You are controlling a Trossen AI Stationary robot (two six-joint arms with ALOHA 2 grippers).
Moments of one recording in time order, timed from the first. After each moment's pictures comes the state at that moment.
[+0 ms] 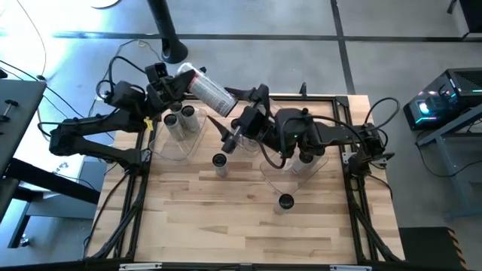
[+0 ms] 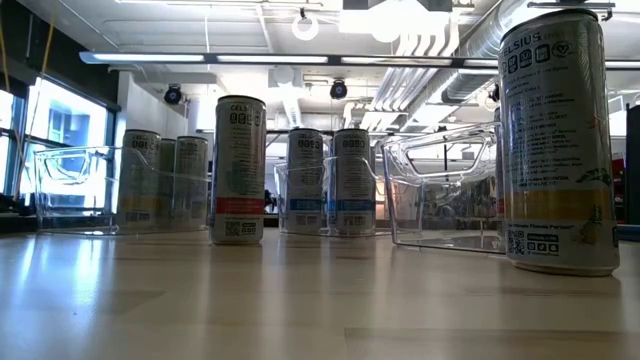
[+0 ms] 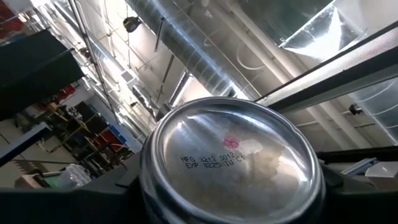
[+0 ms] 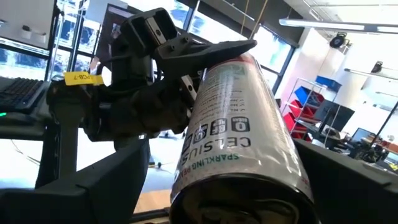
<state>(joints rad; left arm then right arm) 0.21 1.10 1.11 0.65 -0.08 -0.89 0.21 1.86 2.15 -0.13 0.72 -0.44</state>
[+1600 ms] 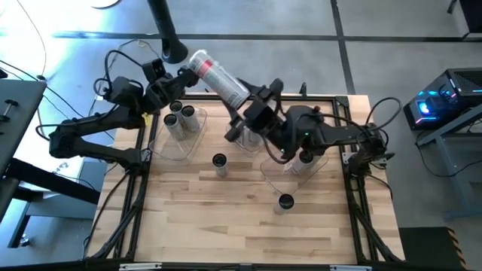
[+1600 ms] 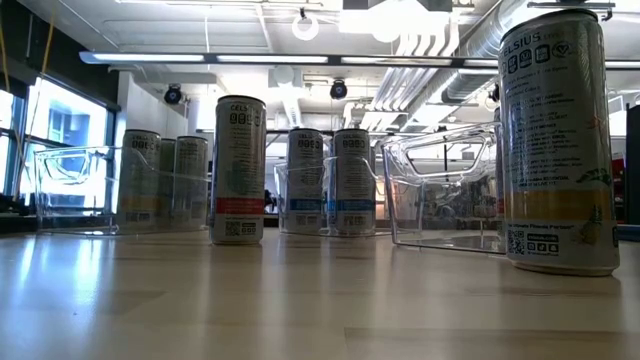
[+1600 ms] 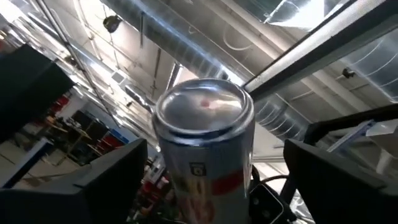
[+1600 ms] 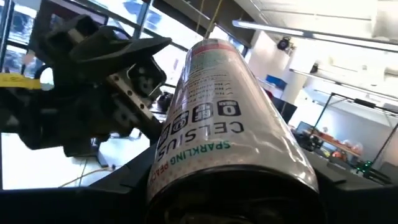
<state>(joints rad) 0.29 1.10 1.11 0.65 0.08 -0.78 0.22 1.84 2.14 0.00 0.92 -0.59</state>
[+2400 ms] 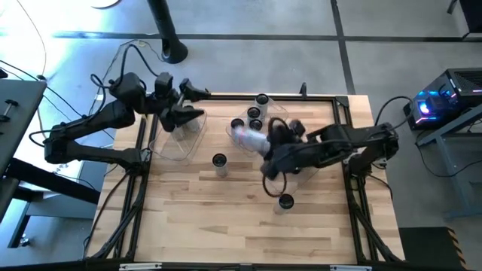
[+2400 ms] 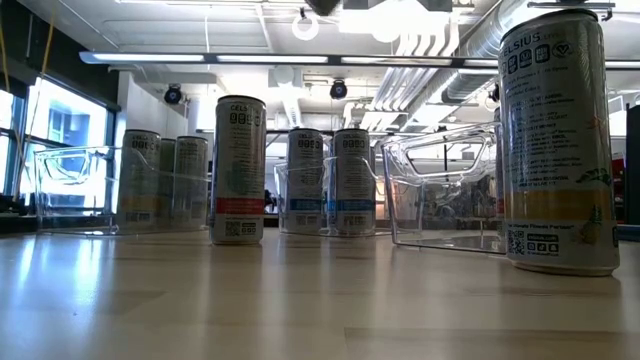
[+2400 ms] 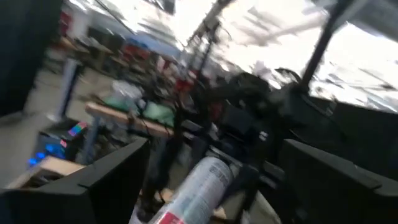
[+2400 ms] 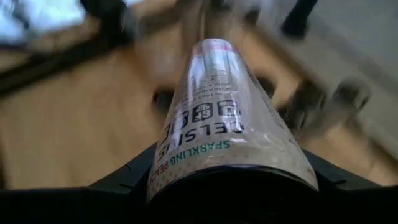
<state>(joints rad) 0.35 0.99 1.11 0.10 0.41 -0.44 0.33 1.73 2.14 -1.33 0.64 0.67</state>
